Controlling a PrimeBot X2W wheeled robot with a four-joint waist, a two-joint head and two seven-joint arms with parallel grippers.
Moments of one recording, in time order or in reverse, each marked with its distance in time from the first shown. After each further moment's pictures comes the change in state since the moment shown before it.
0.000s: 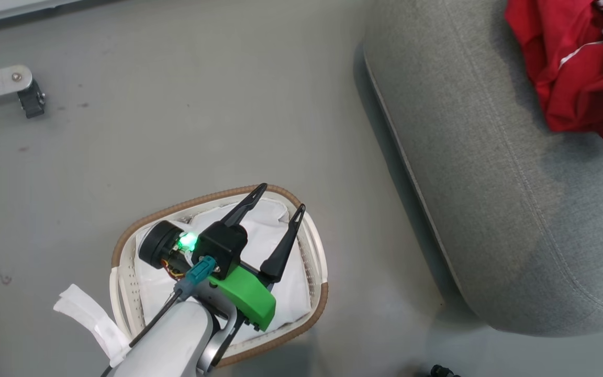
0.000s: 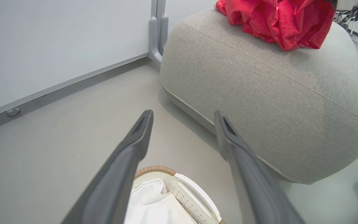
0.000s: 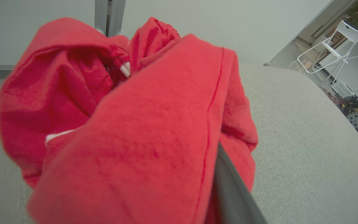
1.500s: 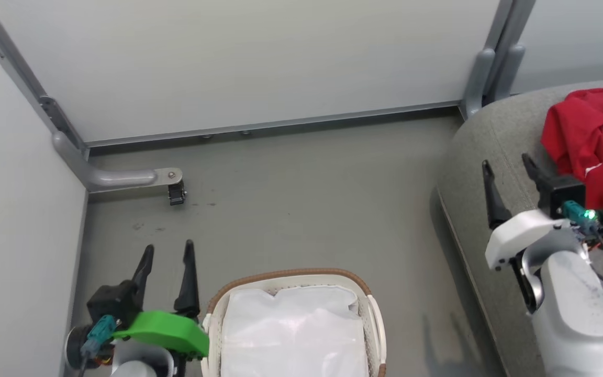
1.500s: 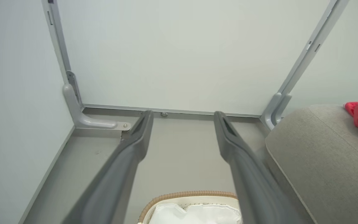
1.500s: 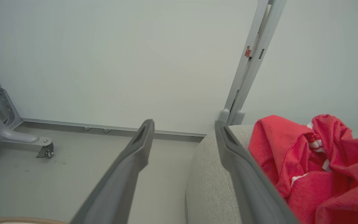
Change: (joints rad) left arm 0.249 -0.082 0.342 0.115 -0.141 0.143 -0.136; right arm 0.508 0.223 0.344 -0.462 0.310 0.000 -0.002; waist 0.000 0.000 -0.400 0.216
